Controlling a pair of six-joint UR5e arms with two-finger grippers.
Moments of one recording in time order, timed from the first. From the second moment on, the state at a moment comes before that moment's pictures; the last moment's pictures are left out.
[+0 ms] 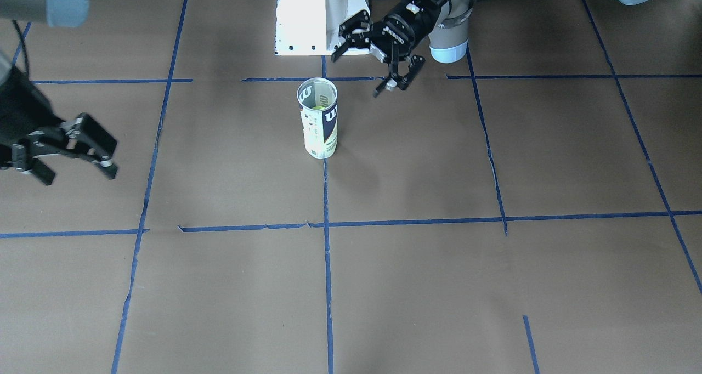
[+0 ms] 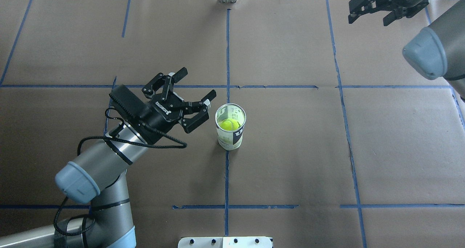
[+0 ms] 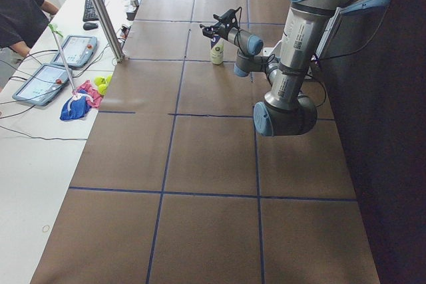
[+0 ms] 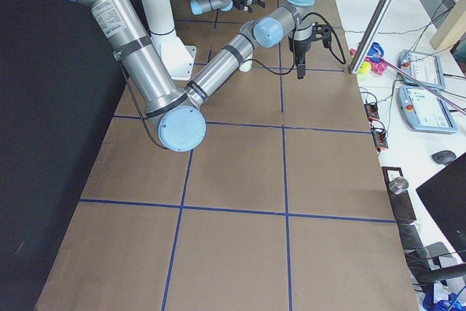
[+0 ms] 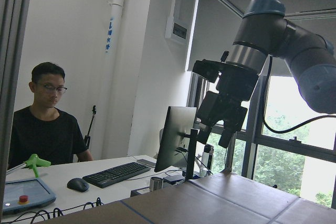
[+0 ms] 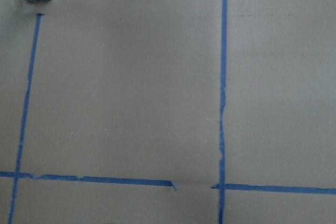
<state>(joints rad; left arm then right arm) -0.36 -2.02 -1.69 -3.06 -0.99 -0.49 1.17 -1.08 1.84 -1.69 2.22 0.67</state>
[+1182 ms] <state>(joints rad) -1.00 -1.88 -1.67 -2.29 -1.71 -0.59 1.44 -1.26 1.69 -1.69 2.36 0.23</state>
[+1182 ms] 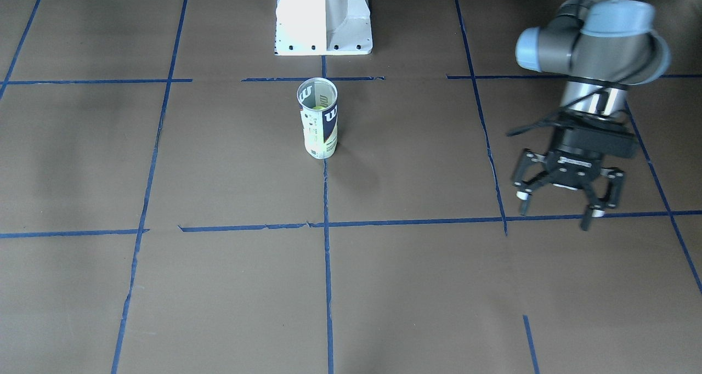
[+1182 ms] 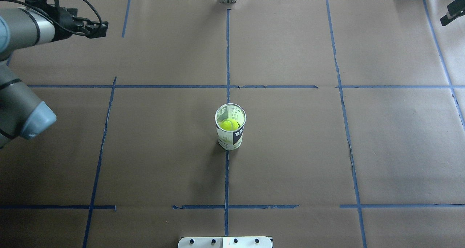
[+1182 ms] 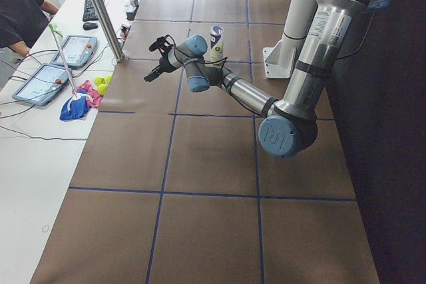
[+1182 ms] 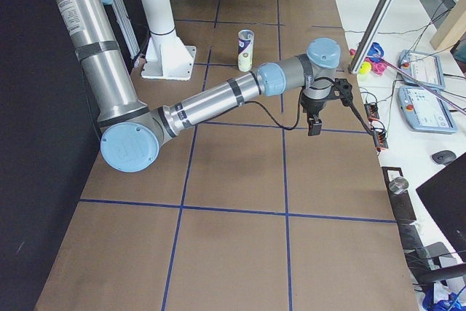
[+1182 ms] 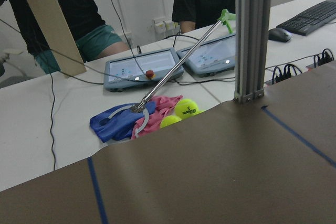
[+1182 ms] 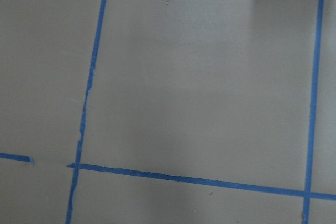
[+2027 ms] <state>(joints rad) -1.36 -1.81 -1.67 -1.75 -2.30 -0.25 1.53 -1.38 1.60 -1.69 2.35 0.02</state>
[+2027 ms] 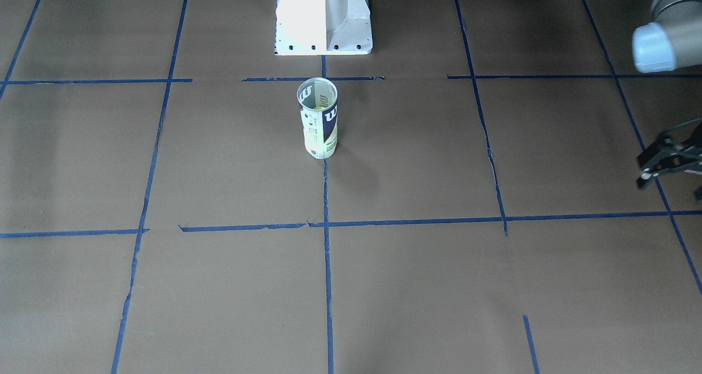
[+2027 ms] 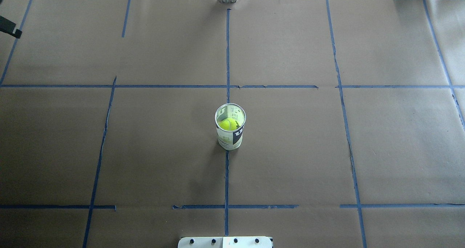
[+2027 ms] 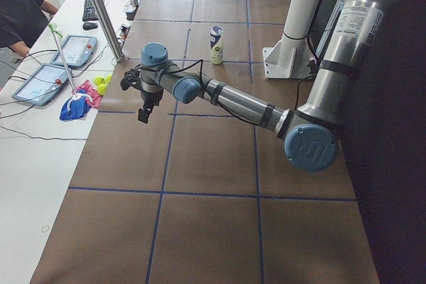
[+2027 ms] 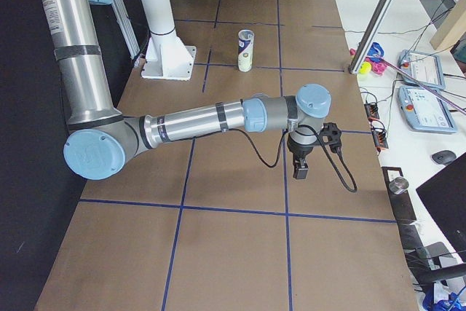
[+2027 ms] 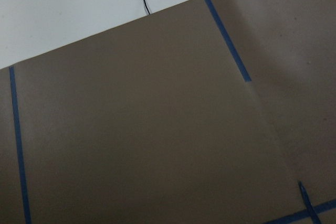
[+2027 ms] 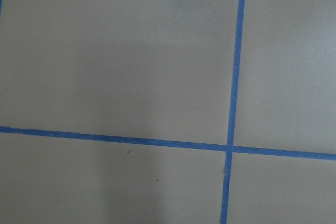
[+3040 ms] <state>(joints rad) -1.56 -1.62 -1.70 -1.37 -2.44 -0.08 1.55 -1.45 1.53 -1.69 2.32 -0.17</state>
